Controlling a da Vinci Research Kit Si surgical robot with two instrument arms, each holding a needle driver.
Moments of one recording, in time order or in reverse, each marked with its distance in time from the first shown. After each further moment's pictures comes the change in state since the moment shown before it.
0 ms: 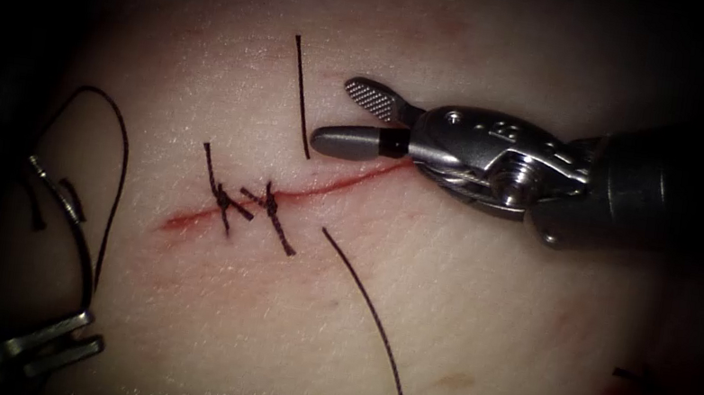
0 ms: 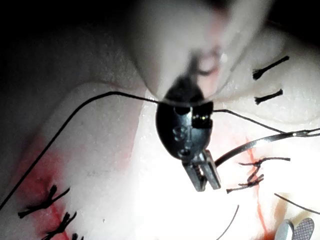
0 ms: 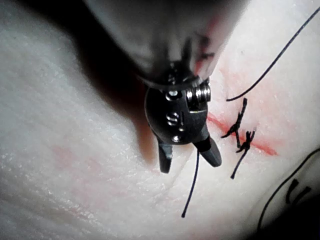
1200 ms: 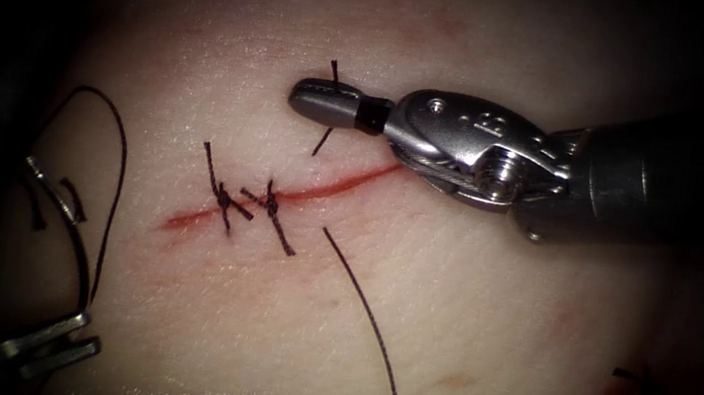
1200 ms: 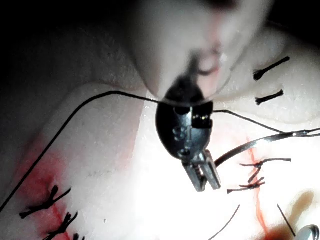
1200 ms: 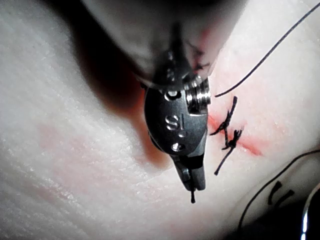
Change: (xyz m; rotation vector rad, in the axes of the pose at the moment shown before) right arm 0.003 -0.003 -0.001 0.105 0.187 -0.158; left arm 0.000 0.000 0.000 -0.003 0.001 0.000
